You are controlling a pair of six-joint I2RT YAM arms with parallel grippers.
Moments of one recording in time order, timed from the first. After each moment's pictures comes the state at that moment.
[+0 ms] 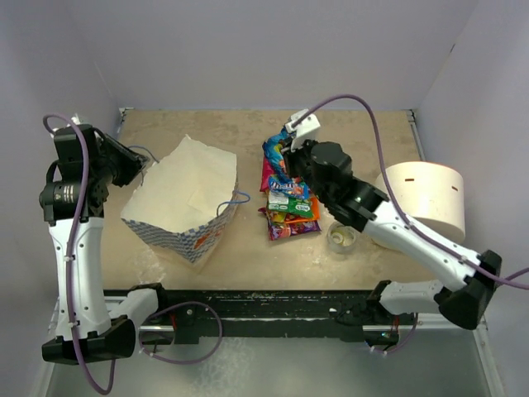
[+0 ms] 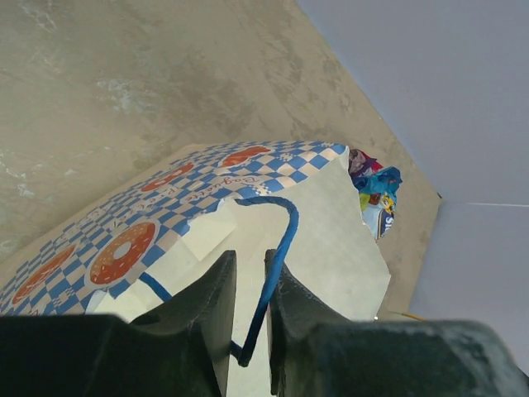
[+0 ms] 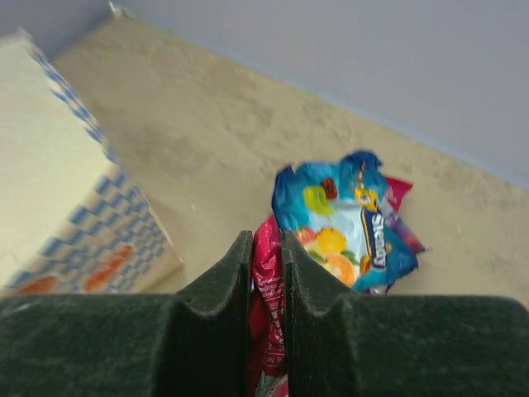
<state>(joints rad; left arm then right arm) 0.14 1.05 1.48 -1.00 0.13 -0.78 0.88 1.21 1.23 -0.11 0.41 -0.04</state>
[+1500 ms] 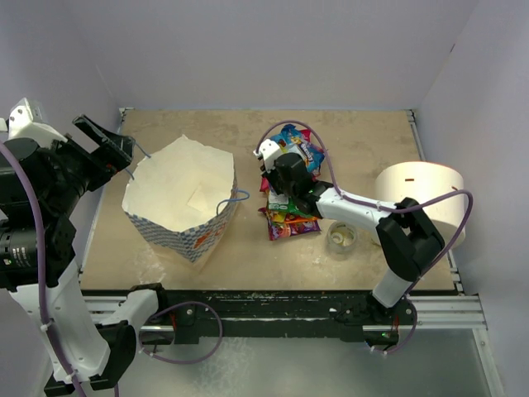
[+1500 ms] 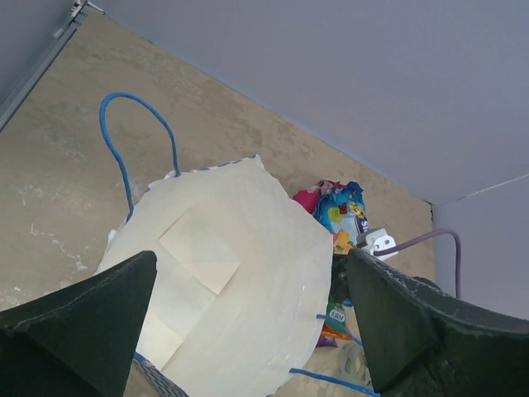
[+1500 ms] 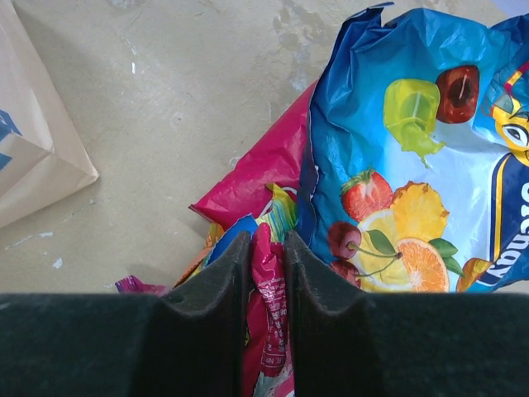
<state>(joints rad) 0.14 1.02 1.96 -1.22 0.09 -0.55 0.72 1.68 1.07 0.12 0.22 -0.17</state>
